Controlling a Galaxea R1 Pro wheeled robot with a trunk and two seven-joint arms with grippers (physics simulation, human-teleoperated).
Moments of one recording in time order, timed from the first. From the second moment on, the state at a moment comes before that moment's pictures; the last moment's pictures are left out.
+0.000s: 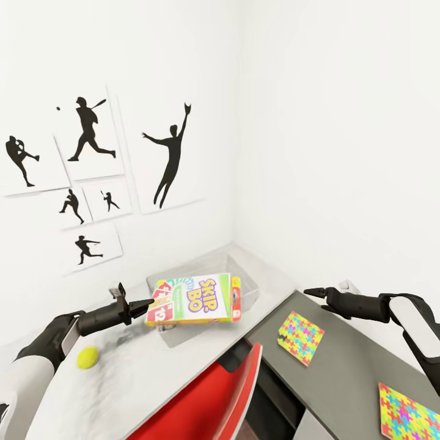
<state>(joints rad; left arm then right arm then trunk) -0.79 0.28 0.22 -0.45 0.17 0.83 -1.50 -0.58 -0.47 0.03 -1.17 -1.11 1.05 0.10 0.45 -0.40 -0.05</state>
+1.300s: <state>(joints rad) -0.79 0.28 0.22 -0.45 0.17 0.83 -1.50 -0.58 -0.48 0.03 -1.17 -1.11 1.05 0.10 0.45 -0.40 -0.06</state>
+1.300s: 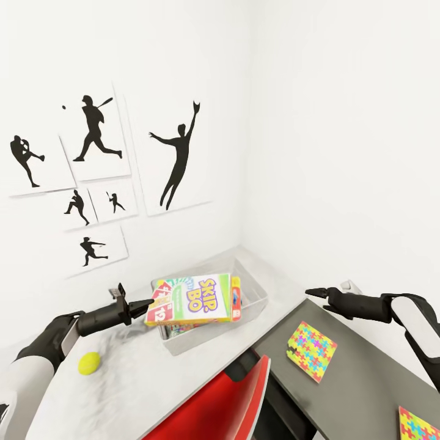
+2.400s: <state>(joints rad) -0.95 0.08 0.35 -0.44 0.29 0.84 -0.84 -0.58 -0.48 -0.11 -1.24 -1.13 1.04 0.11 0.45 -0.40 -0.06</state>
